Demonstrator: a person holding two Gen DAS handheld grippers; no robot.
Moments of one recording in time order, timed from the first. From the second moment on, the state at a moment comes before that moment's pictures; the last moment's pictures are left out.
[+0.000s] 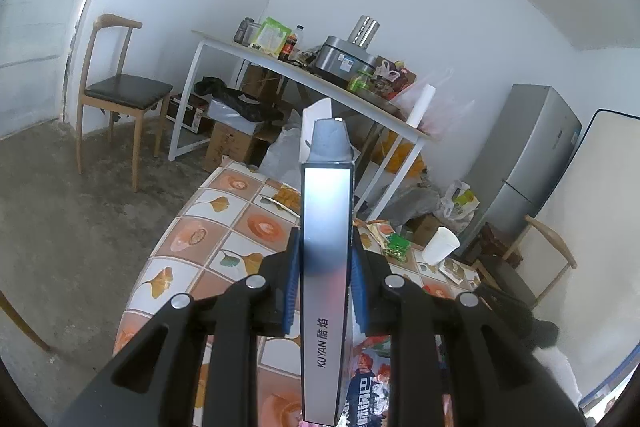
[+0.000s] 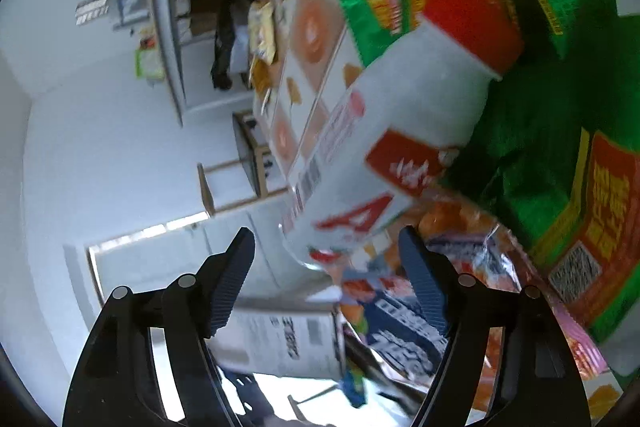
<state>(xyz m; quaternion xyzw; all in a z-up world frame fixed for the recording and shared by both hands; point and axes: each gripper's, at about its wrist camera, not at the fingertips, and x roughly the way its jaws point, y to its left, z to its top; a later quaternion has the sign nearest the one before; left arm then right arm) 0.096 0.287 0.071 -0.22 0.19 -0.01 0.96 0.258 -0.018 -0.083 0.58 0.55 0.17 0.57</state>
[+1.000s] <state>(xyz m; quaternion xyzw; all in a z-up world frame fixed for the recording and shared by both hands) 0.080 0.296 0.070 -0.24 0.18 -0.01 0.95 0.239 -0.030 -0.137 0.74 0.51 0.06 0.43</state>
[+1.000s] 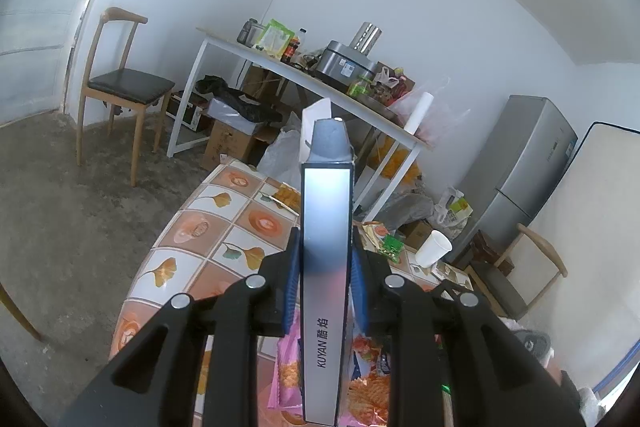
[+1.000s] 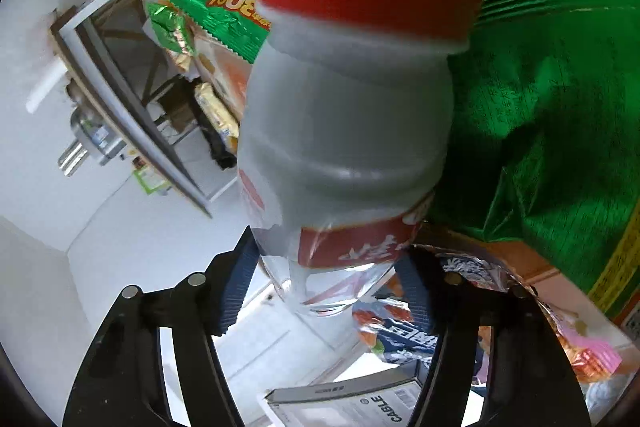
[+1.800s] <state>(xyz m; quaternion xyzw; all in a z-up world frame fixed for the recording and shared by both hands) 0.066 0.302 0.073 -0.26 0.19 -0.04 0.95 0.190 -0.037 -0.020 0.29 0.61 0.33 0.66</state>
